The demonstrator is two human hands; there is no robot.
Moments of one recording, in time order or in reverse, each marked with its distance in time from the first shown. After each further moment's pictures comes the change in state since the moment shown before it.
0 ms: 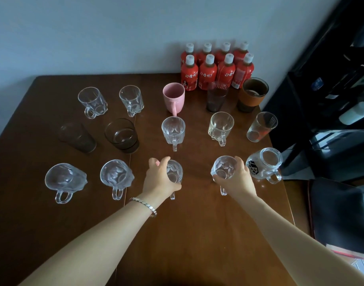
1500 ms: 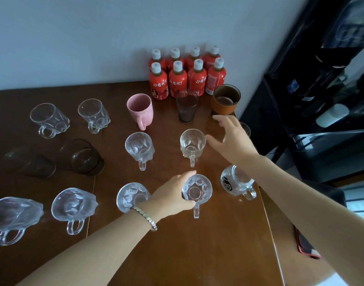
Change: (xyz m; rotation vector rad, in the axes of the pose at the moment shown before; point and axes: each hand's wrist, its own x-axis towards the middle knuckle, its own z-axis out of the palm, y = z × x) left_hand 0.029 0.088 0.042 0.012 -0.422 0.357; right_hand 0.096 -0.032 -0.104 -0.115 0.157 -0.517
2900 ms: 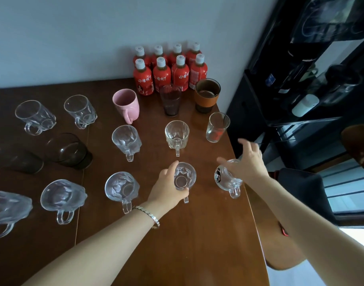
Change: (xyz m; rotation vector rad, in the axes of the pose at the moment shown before) left_hand -0.010 0.017 0.039 -0.155 0.226 -0.138; right_hand -0.079 0.069 -0.008 -0.039 -0.034 0.442
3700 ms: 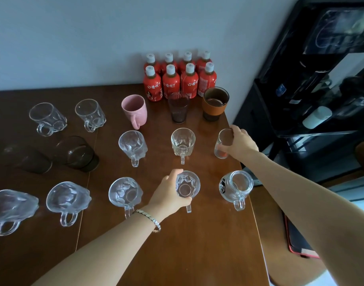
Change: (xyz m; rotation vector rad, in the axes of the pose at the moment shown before) left_hand 0.009 -0.004 -0.004 0.011 -0.009 0.017; right_hand 0.080 -0.039 0.001 -0.183 -0.046 -0.071
